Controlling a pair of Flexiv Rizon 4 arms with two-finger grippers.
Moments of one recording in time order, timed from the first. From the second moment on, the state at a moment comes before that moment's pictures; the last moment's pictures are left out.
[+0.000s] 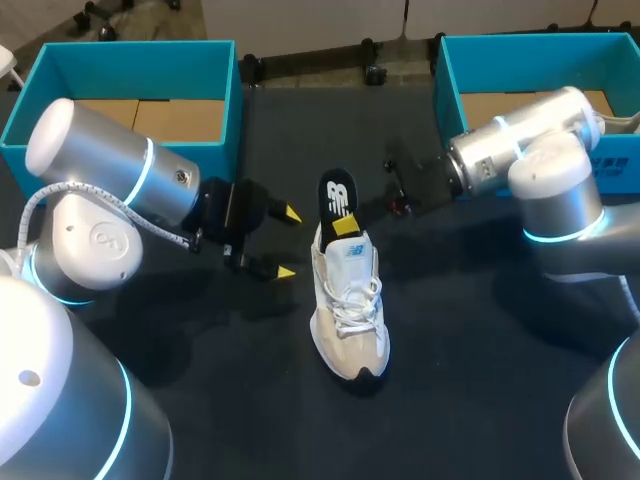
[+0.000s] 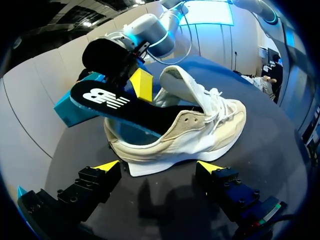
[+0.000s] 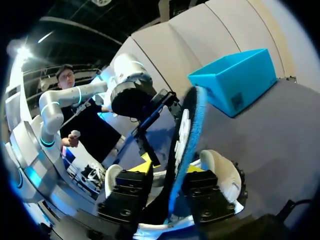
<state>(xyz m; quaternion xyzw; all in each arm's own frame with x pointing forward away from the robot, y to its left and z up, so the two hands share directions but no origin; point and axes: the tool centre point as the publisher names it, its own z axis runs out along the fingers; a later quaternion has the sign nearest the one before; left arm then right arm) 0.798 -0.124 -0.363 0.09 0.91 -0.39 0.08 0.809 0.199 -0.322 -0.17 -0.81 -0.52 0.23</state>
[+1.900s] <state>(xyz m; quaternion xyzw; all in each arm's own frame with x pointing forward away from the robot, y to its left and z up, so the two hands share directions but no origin) 0.793 -0.122 -0.364 0.08 0.91 -0.39 0.08 0.798 0.196 -0.337 -0.17 -0.85 -0.41 0.28</state>
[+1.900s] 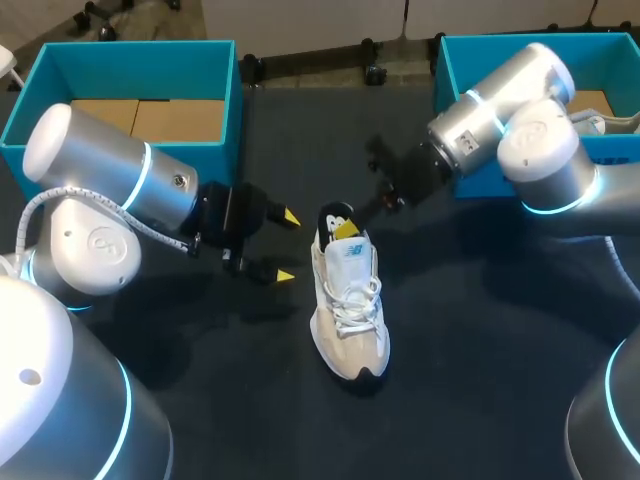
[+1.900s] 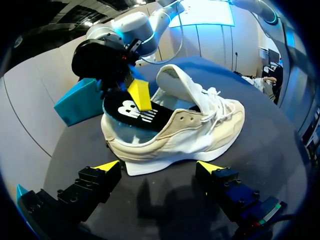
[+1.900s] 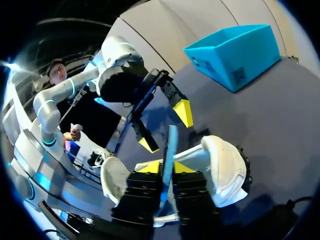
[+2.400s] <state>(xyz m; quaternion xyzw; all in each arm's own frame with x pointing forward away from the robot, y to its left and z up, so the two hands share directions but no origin) 0.792 -0.119 -0.365 0.08 0.91 -0.39 0.08 0.772 0.198 -0.361 -0.20 -0.84 -0.39 0.33</state>
